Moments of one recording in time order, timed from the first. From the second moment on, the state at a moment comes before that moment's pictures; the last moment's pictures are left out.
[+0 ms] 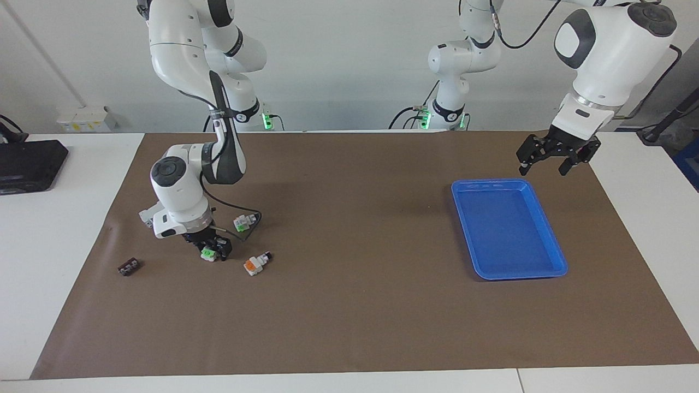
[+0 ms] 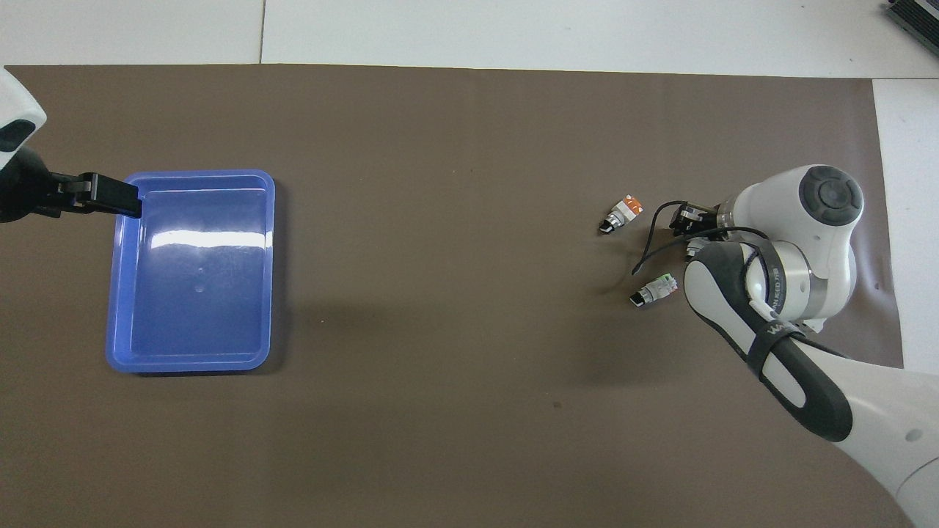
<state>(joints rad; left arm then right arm) 0.07 0.04 -0.12 -1.62 -0.01 1.72 0.02 0.03 0.36 -0.03 -1.99 -0.04 2.43 0.44</state>
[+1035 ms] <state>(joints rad) 0.07 0.04 -0.12 -1.62 -0.01 1.72 0.02 0.05 0.24 0.13 -1.74 0.39 2.01 0.91</state>
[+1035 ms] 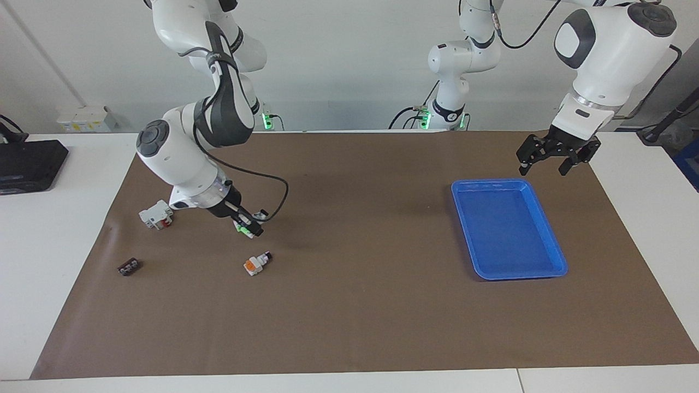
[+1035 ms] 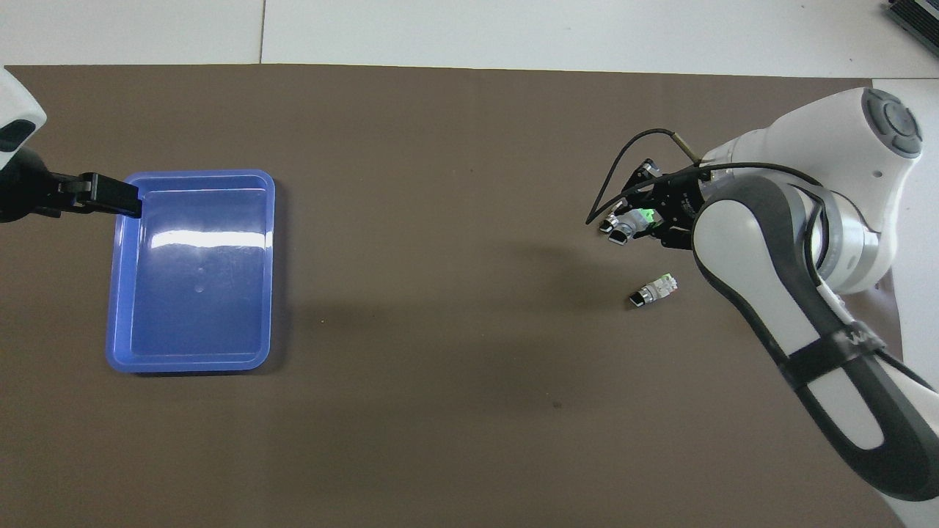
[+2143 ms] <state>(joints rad) 0.04 0.04 -0.15 -1.62 -0.37 1.77 -0.07 0.26 0.25 0.30 -1.62 0.60 2.24 1.82</state>
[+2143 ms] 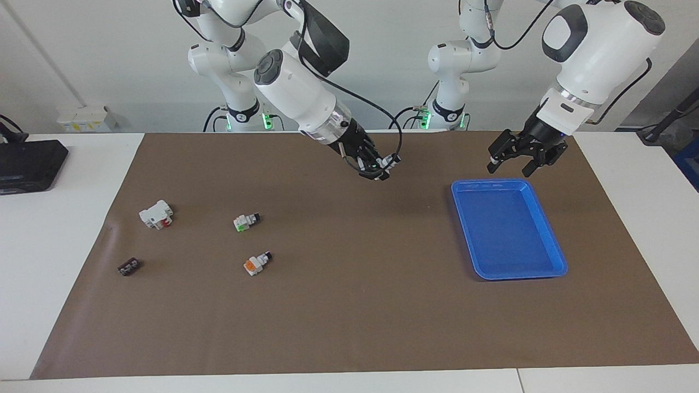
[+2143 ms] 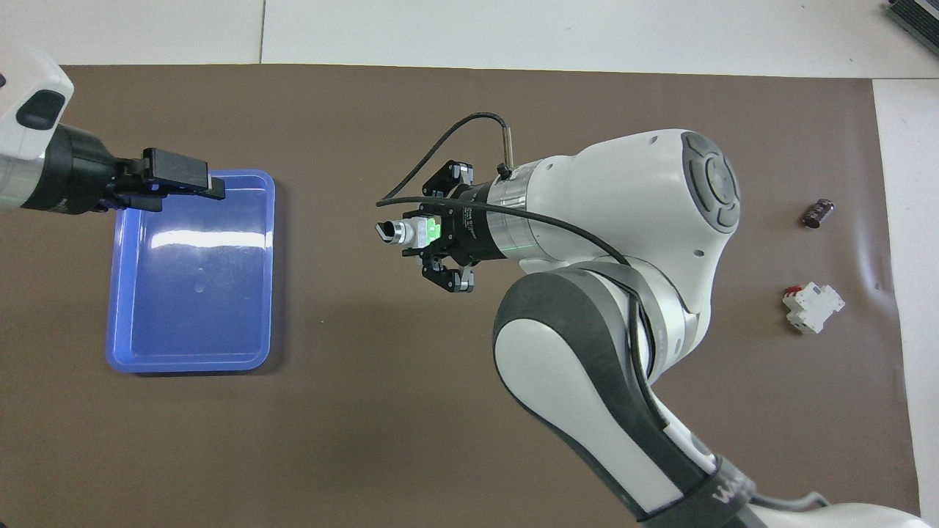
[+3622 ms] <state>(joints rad) -0.13 -0.03 -0.15 -1.80 -0.70 1.96 -0.21 0.31 0.28 0.31 -1.63 0.63 2.36 1.83</state>
